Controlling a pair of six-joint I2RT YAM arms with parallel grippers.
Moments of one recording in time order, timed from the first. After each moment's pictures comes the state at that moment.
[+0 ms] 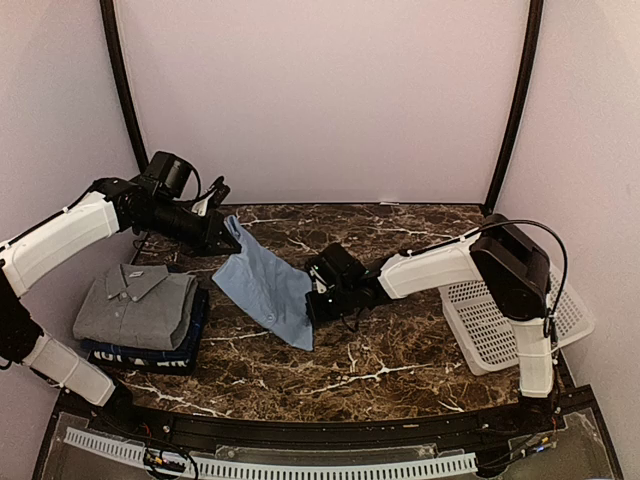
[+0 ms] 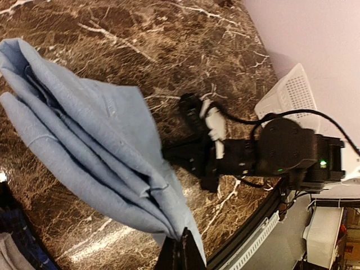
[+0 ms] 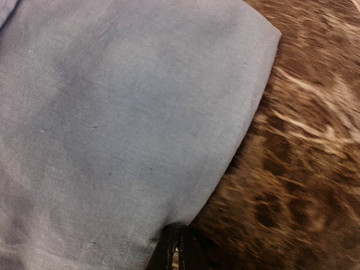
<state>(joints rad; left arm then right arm) -0.44 1.39 1.27 -0.78 0.46 -0.38 0.96 2.10 1.36 -0.18 -0.03 0.53</state>
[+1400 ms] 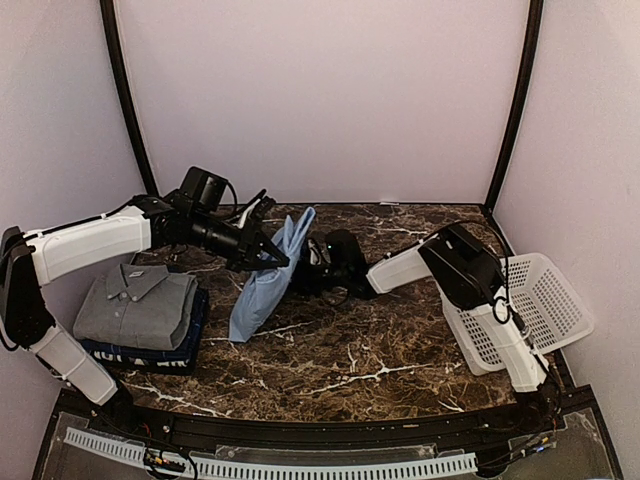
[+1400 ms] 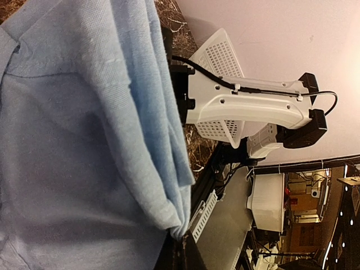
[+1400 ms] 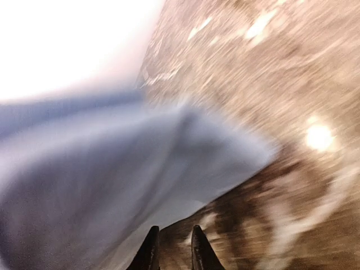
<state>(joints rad) -0.58 1.51 1.20 -0.44 0.79 -0.57 0.80 2.50 1.61 0.54 -0.62 0.95</state>
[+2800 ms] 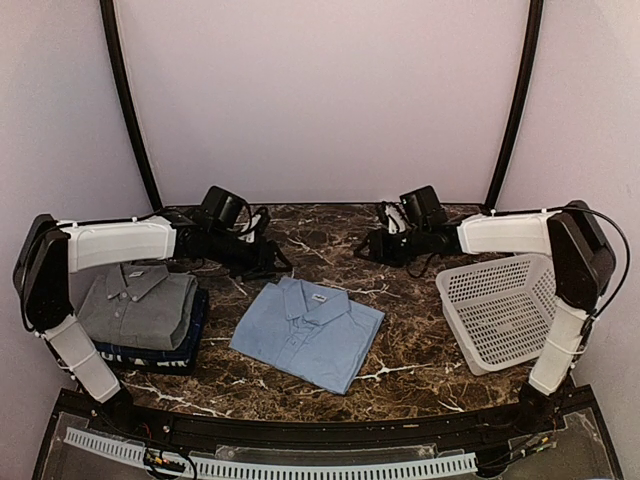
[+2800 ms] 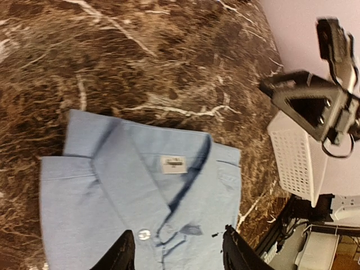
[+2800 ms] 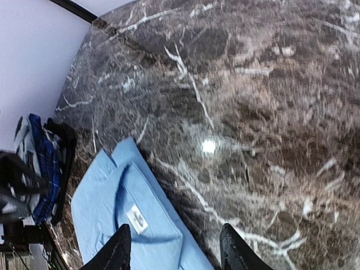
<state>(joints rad) -0.62 1.65 1.17 -0.33 0.43 -0.61 0.55 1.82 1.23 -0.11 -0.38 0.50</state>
